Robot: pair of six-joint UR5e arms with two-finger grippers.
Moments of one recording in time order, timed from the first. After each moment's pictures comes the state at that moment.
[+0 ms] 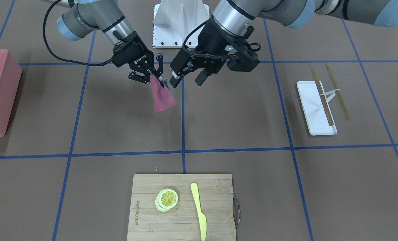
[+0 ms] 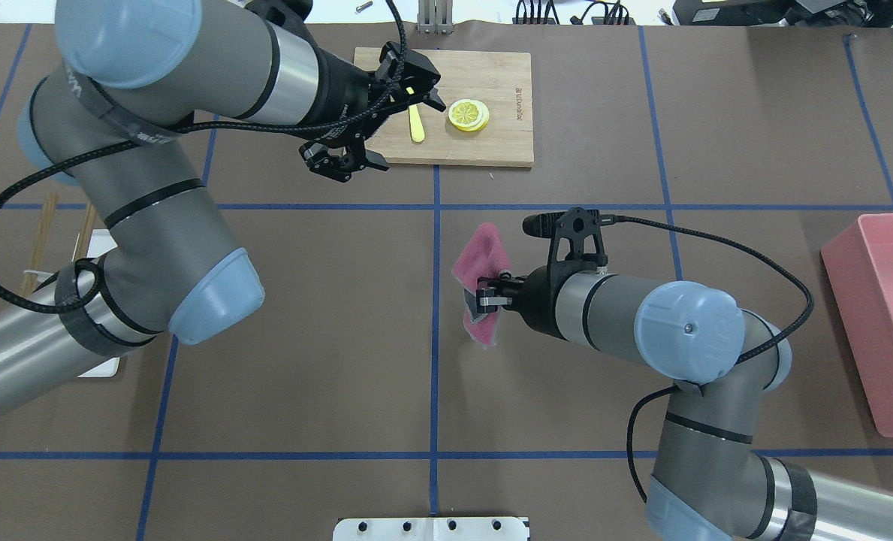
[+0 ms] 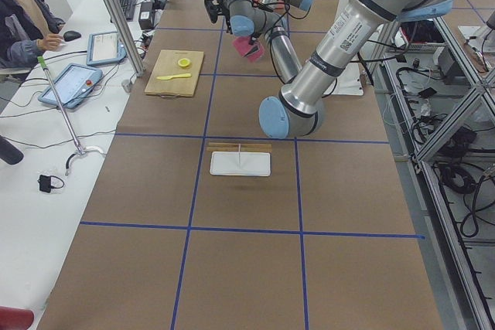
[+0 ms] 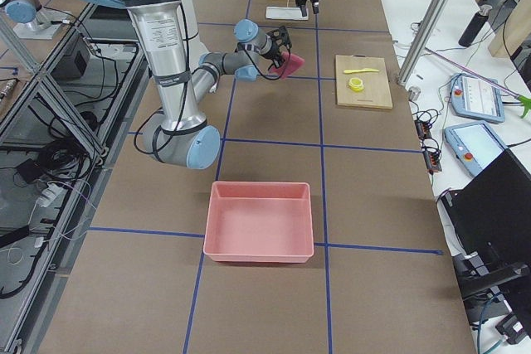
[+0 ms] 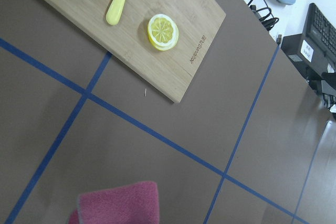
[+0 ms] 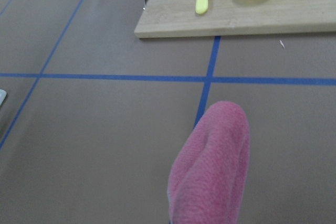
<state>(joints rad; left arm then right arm) -0.75 -2.28 -1.80 -2.02 -1.98 -1.87 0.38 -1.22 1.90 -0.96 1.52 1.21</state>
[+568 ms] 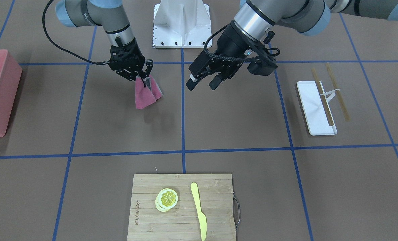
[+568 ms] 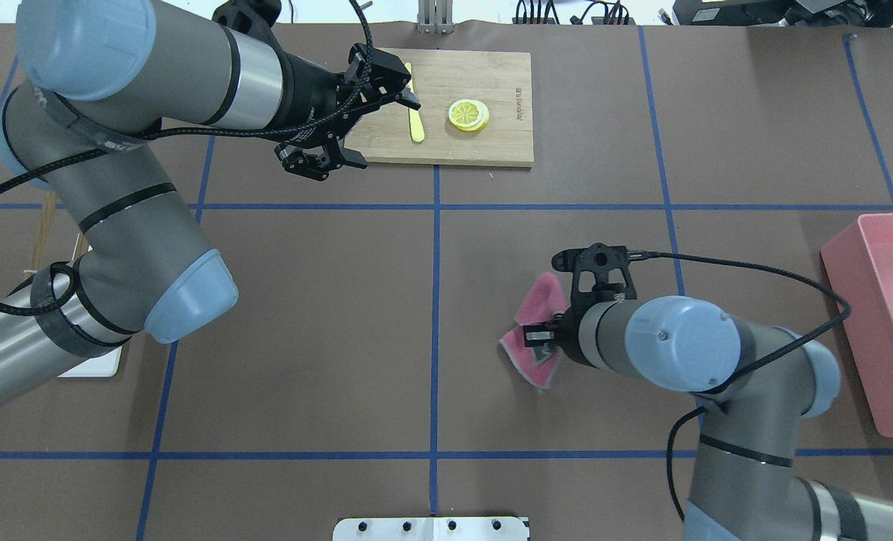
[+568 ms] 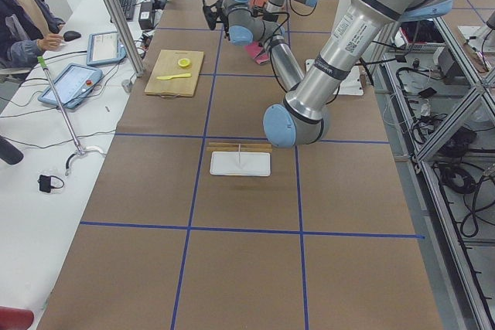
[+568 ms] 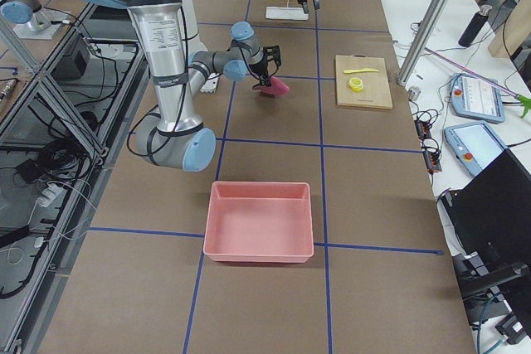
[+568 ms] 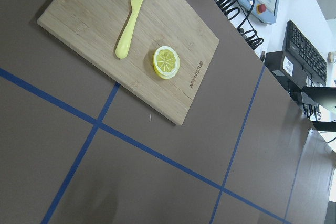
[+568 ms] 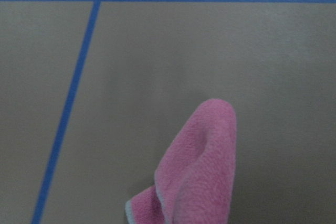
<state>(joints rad) -0.76 -2.24 -1.81 -2.07 -1.98 -1.87 0.39 -1.32 2.01 -1.33 1.61 1.22</state>
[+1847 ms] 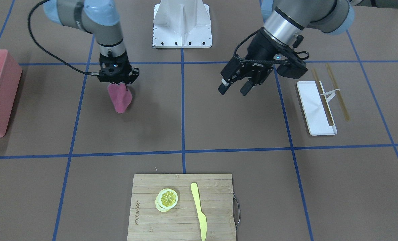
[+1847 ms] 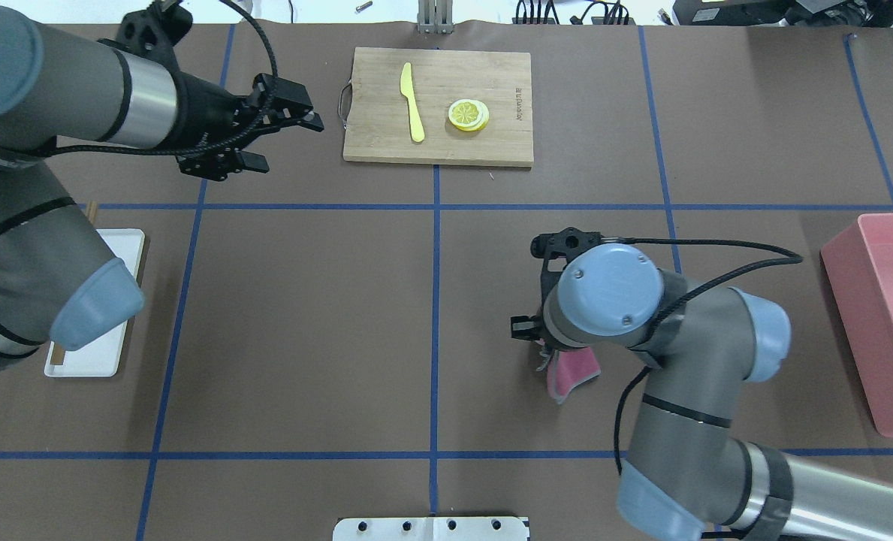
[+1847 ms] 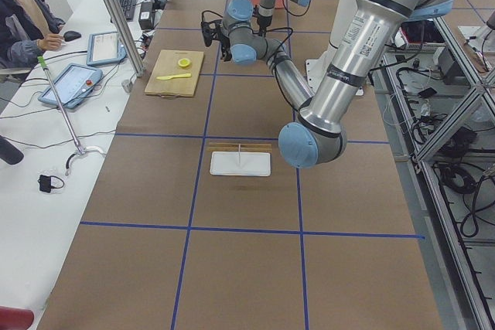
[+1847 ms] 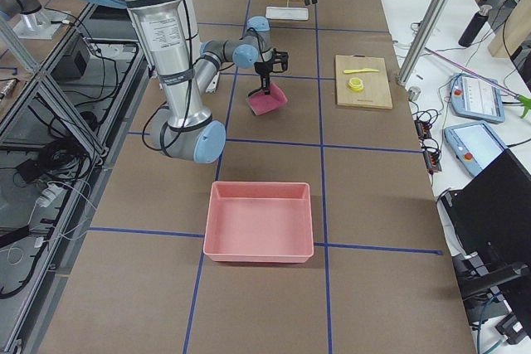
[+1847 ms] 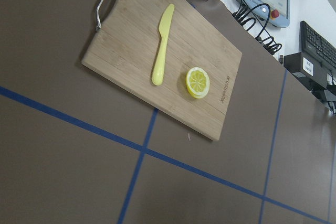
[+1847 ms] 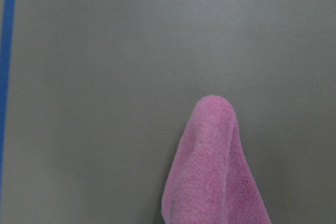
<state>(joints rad) -0.85 -2.02 -1.90 -2.07 -2.02 -1.58 0.40 -1.09 1.88 -1.63 1.73 1.28</state>
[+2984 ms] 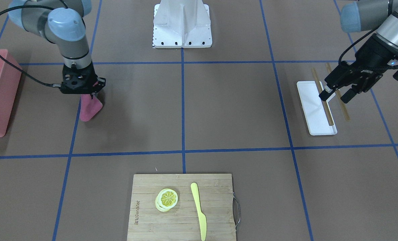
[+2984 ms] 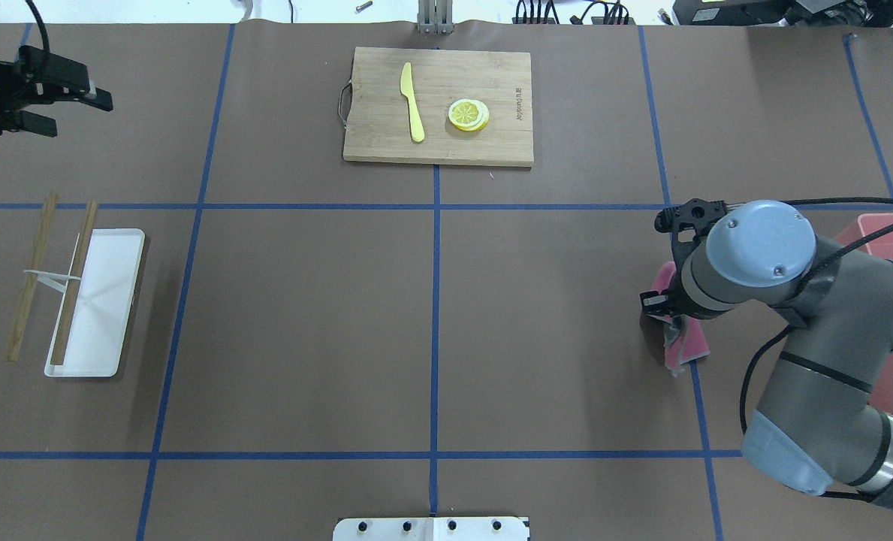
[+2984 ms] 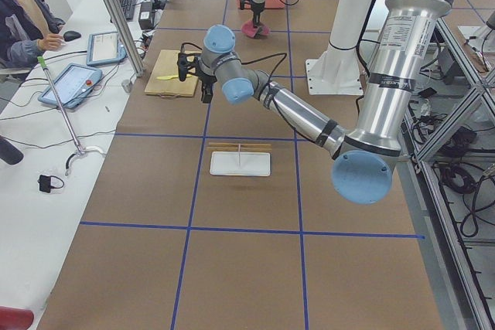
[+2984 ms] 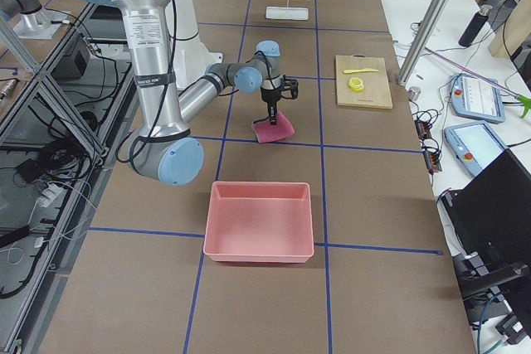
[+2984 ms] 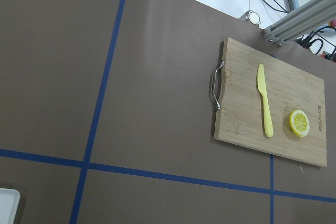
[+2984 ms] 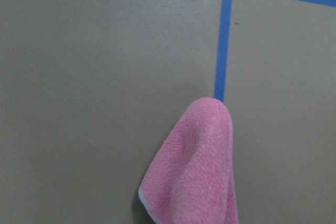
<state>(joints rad) -1.17 -1.75 -1.91 -2.07 -2.29 -1.12 0.60 -1.42 1.99 -1.59 1.81 0.99</state>
